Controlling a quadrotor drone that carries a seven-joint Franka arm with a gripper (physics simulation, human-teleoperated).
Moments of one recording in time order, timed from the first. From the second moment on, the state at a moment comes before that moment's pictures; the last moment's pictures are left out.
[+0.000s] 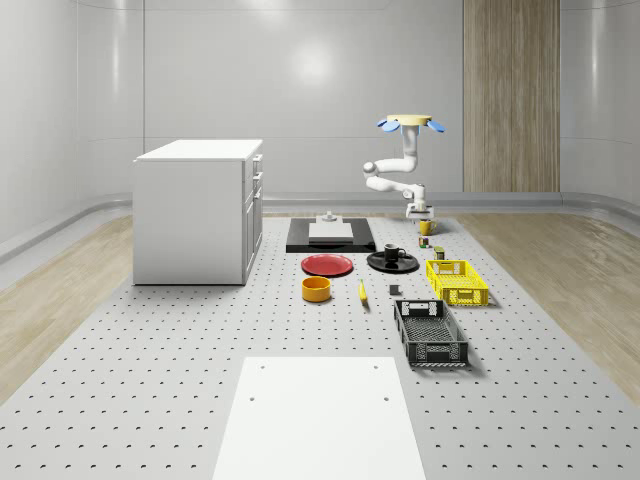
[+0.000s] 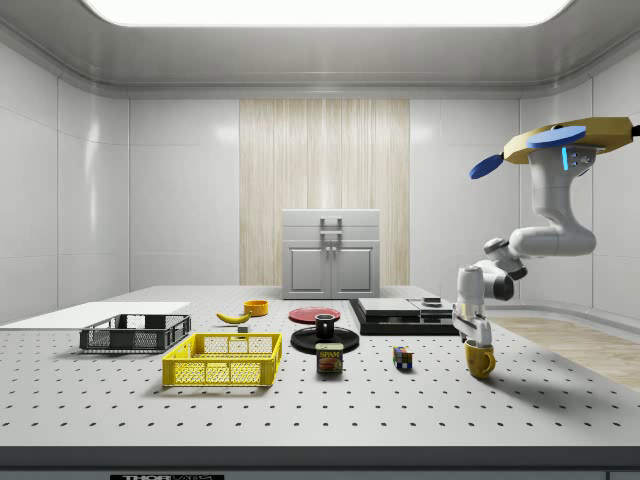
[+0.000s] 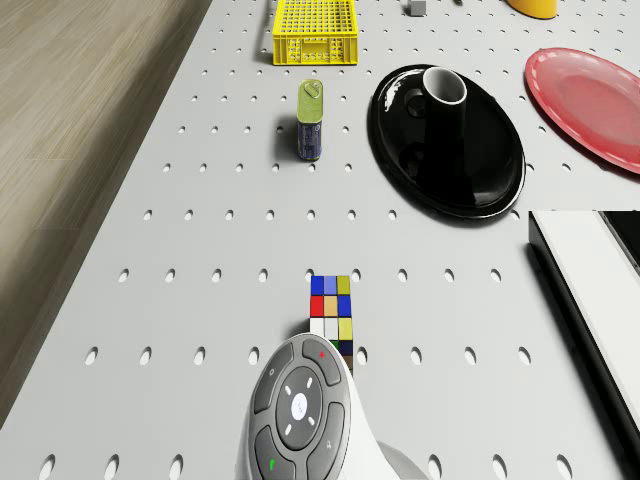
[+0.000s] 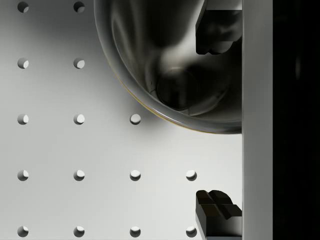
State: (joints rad) arm -1.23 -1.43 0.98 -2.74 -2.17 1.66 1.69
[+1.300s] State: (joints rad) arm -1.19 -1.41 1.04 -2.79 -2.12 1.59 1.67
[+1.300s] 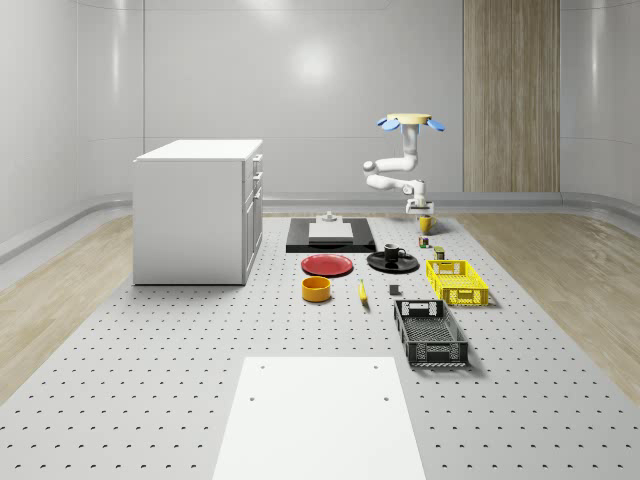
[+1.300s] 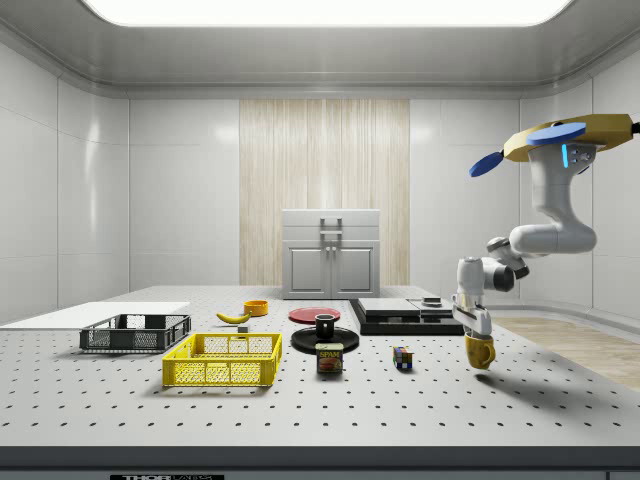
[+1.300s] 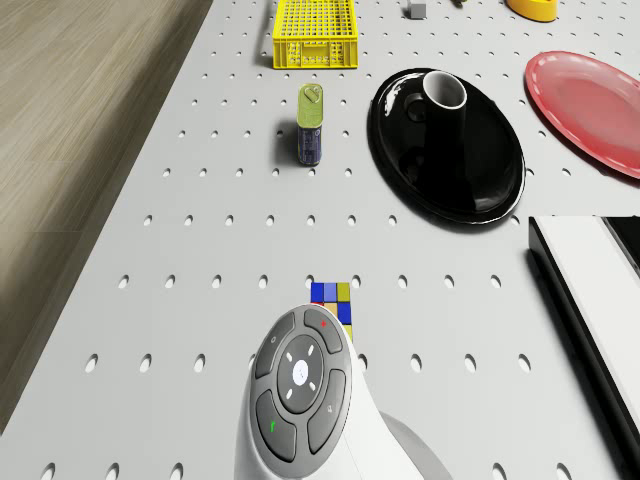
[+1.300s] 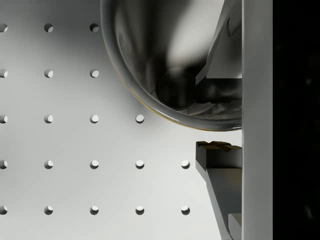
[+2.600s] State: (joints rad) arm -1.18 -1.41 1.09 -2.81 -2.07 1.56 1.68
